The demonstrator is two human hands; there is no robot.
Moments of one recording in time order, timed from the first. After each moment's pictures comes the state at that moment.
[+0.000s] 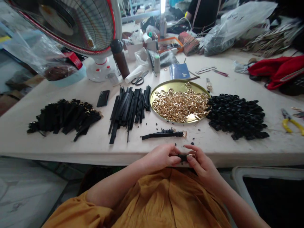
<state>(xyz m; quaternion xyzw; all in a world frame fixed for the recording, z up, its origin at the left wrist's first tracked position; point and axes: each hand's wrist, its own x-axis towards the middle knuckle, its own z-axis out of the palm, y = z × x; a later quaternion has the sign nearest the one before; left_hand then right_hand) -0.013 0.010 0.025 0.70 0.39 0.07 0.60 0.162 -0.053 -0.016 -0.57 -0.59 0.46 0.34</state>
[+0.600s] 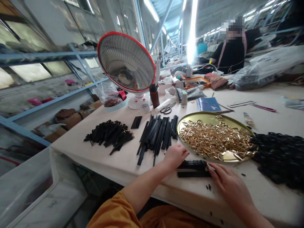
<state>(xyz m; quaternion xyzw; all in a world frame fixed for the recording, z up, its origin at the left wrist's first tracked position) -0.054 0.103 0.009 0.81 0.56 0.13 0.13 0.160 0.041 -0.059 -0.55 -0.77 0.01 0.31</state>
